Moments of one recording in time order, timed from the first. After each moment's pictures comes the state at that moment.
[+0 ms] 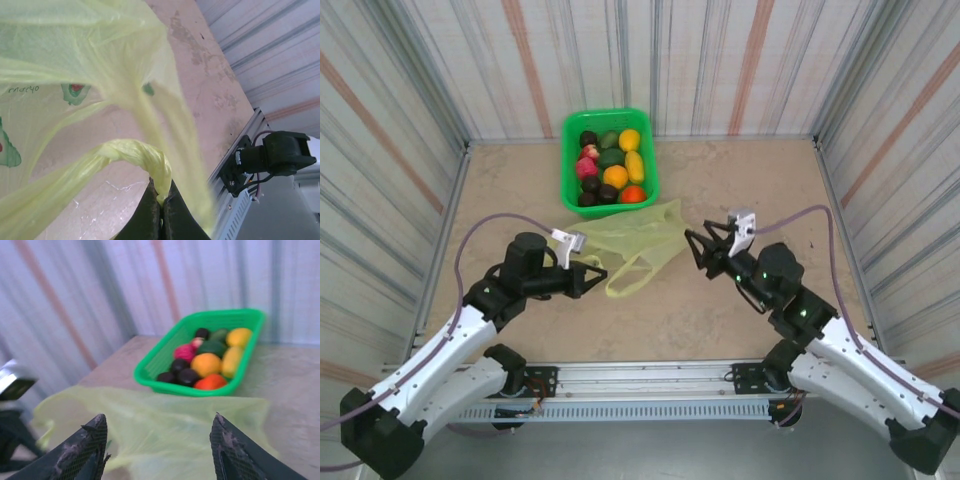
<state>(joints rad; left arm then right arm) -0.55 0.80 0.61 -0.40 0.53 -0.48 0.71 0.69 0.63 -0.05 0.08 0.34</state>
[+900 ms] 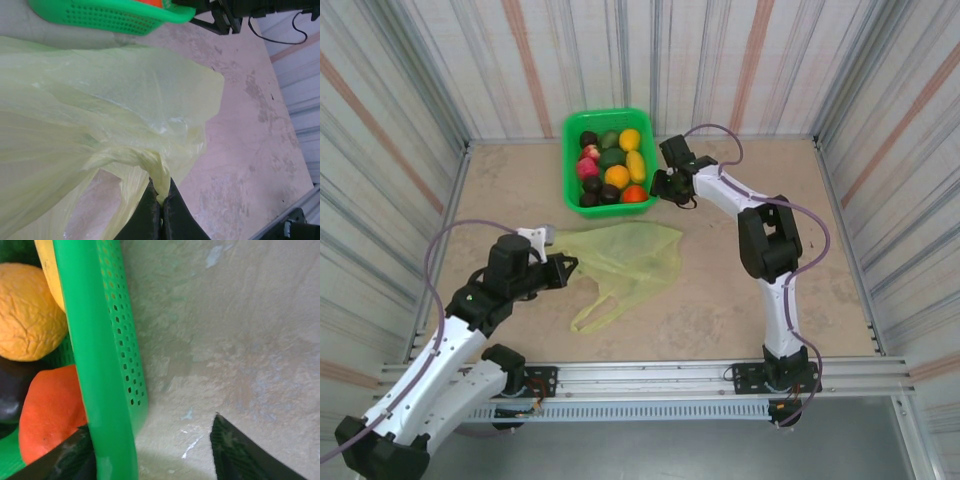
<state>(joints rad) -0.46 0.70 0.66 -0.56 0.21 -0.59 0.47 2.18 1.79 -0.61 -0.03 0.66</state>
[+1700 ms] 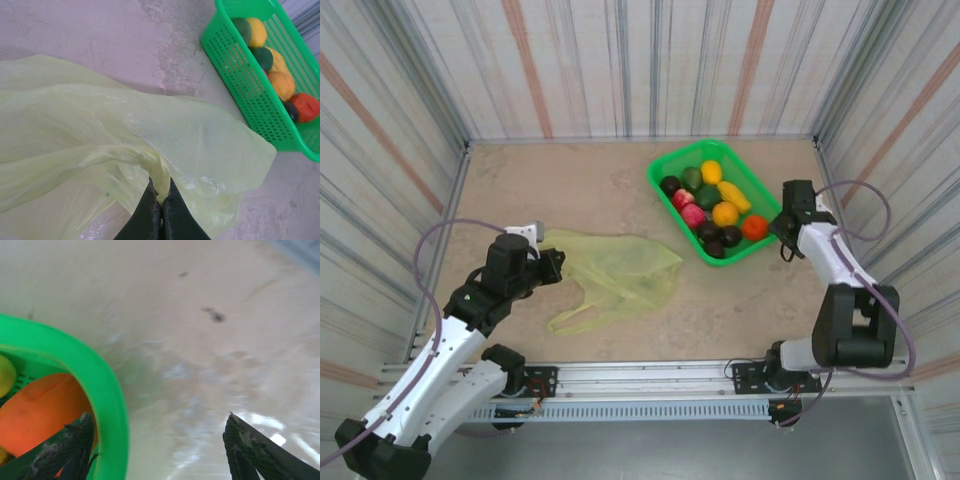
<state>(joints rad) -0.45 0.70 0.68 -0.59 0.05 -0.58 -0.05 1.34 0.92 -0.63 0.35 0.72</state>
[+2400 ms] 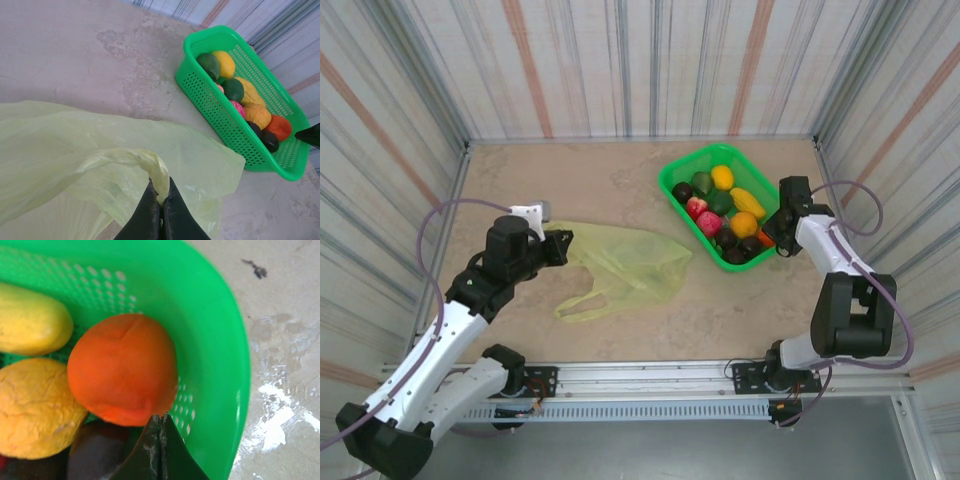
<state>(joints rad) -0.45 0.81 0.78 -0.47 0.10 -0.52 -0.05 1.46 1.01 -0.70 0.19 0.78</state>
